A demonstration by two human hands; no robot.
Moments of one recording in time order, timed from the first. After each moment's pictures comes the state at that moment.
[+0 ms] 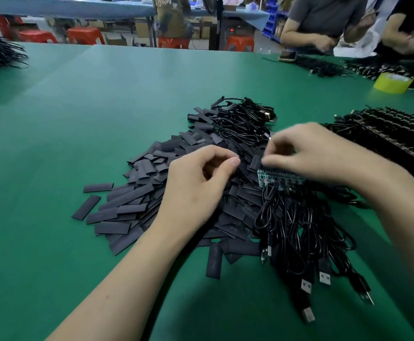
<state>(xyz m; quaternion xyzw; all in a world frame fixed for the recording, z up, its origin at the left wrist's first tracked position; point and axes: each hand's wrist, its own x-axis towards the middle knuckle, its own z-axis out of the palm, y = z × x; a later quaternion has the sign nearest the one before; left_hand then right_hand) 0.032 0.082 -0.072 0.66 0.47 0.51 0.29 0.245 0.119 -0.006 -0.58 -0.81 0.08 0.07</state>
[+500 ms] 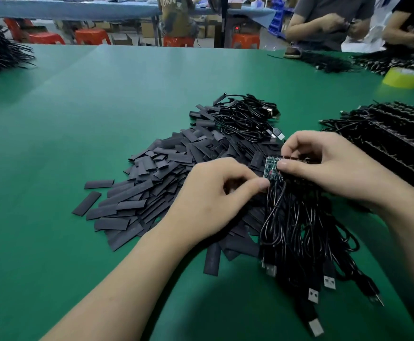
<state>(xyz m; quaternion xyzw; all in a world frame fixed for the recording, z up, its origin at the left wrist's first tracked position) 0.042 0.075 -0.075 0.77 0.40 0.42 0.28 0.270 0.095 -0.032 -0.55 -0.76 0.23 0.28</state>
